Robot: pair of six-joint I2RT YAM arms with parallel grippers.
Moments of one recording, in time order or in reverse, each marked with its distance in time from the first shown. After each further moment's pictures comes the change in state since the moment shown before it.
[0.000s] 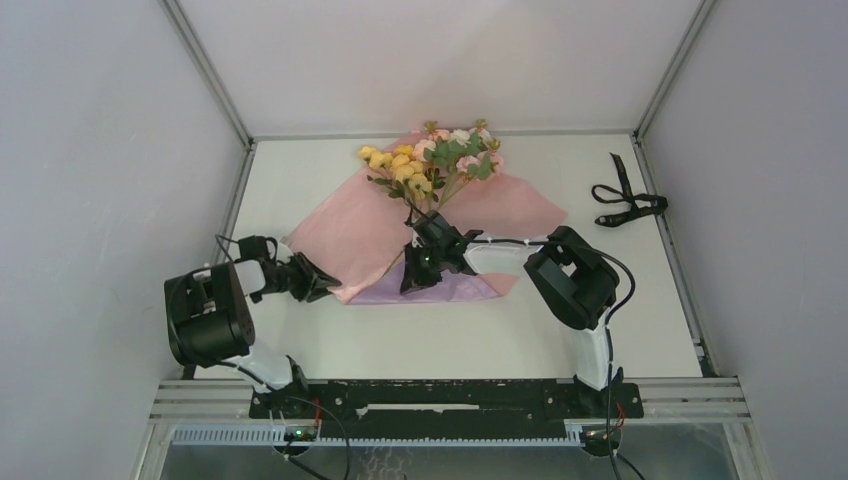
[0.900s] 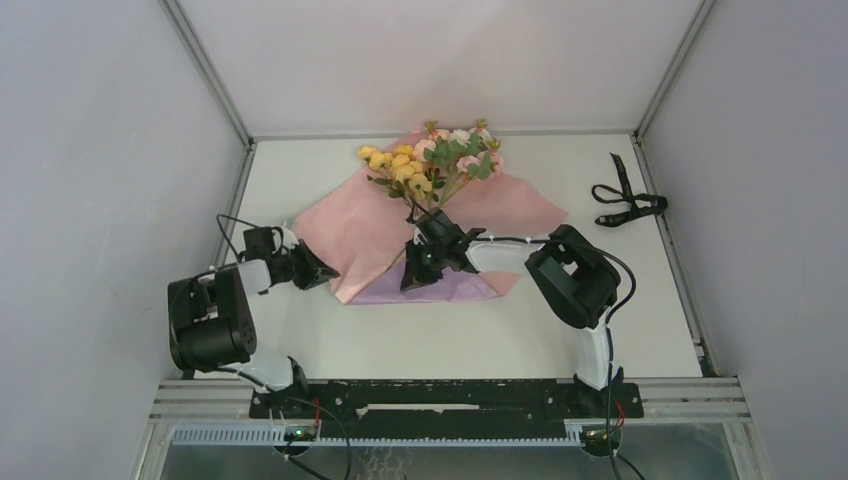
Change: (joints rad) left arm -0.068 -0.029 0.004 0.163 -0.073 0.072; right arm -0.016 0.000 -0.003 0.016 -0.018 -0.010
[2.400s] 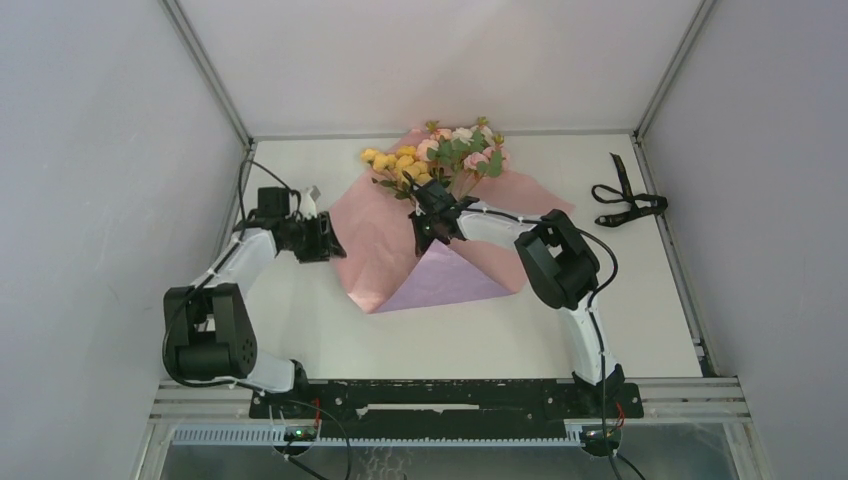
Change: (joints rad) left arm -0.199 -0.084 0.275 -0.411 -0.214 0.291; right arm -0.087 0.177 0.344 -0.260 0.239 -0.240
